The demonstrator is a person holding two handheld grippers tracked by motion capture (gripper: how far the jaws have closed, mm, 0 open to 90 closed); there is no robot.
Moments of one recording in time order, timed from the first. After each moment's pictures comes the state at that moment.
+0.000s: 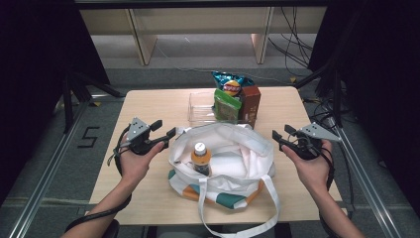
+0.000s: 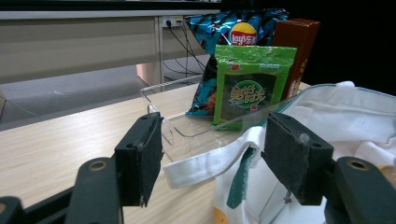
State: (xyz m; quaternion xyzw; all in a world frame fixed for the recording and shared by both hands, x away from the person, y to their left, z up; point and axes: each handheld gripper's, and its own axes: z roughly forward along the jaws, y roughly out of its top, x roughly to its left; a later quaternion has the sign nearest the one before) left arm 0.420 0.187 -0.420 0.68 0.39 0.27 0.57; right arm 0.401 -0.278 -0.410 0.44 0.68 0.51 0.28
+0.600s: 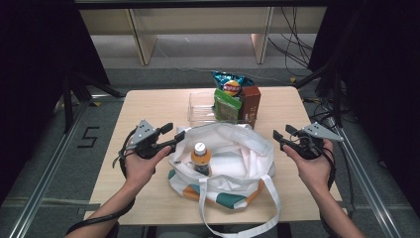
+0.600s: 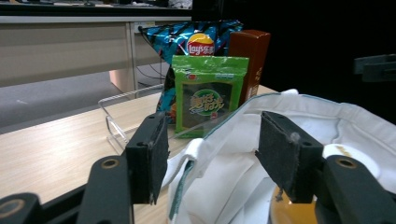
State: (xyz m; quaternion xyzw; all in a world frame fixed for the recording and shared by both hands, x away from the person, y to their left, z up) left arm 0.405 0.166 -0.410 0.68 0.36 0.23 0.59; right arm 0.402 -0.282 -0.409 0.44 0.68 0.52 0.28
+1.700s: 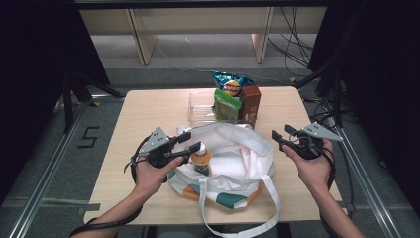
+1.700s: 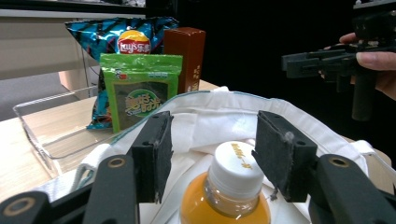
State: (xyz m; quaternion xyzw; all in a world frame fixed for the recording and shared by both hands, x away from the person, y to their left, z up) left arm 0.385 0.131 -0.412 0.71 0.30 0.17 0.62; right arm 0.401 -0.279 -0.410 0.45 0.67 0.52 0.28
